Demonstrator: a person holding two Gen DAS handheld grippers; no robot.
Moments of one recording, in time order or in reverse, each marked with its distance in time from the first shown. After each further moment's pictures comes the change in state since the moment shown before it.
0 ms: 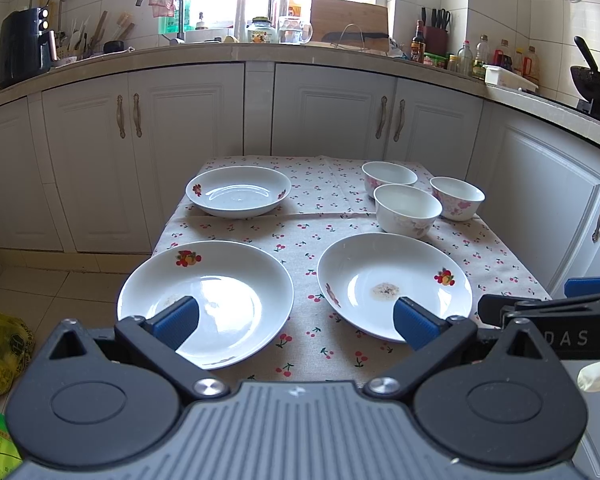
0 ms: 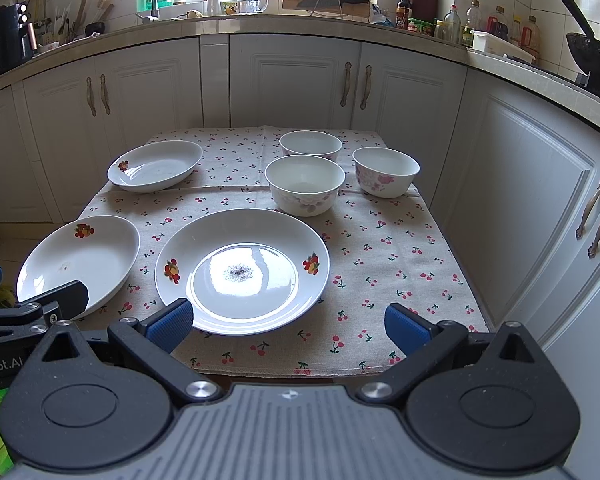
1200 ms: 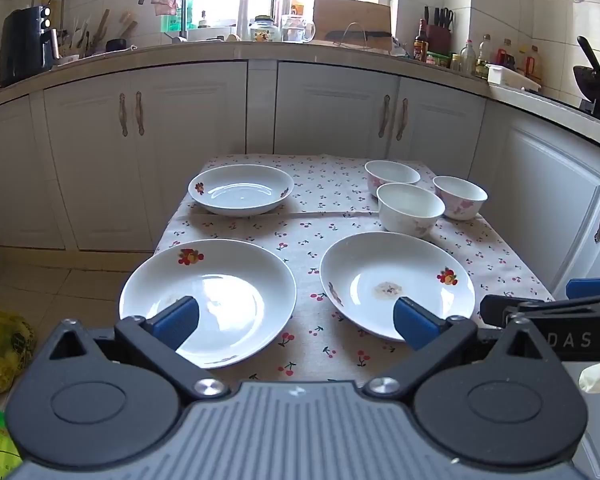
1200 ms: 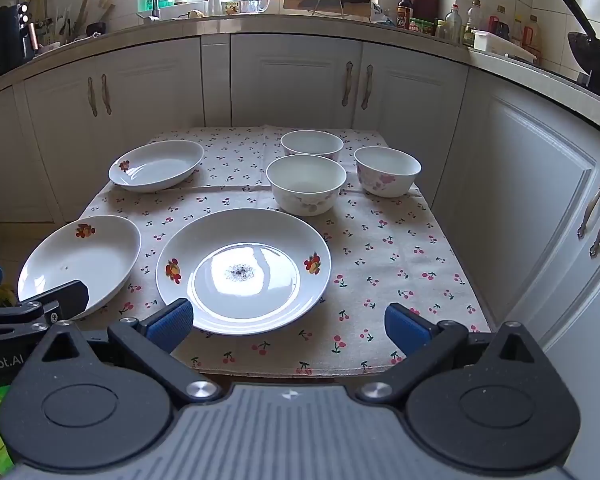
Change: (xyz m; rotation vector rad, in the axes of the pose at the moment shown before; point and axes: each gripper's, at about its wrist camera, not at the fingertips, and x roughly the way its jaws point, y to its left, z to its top) left arm -0.002 -0.009 0.002 -0.005 0.006 0.013; right arm 0.000 -0.001 0.000 0.001 0.000 0.003
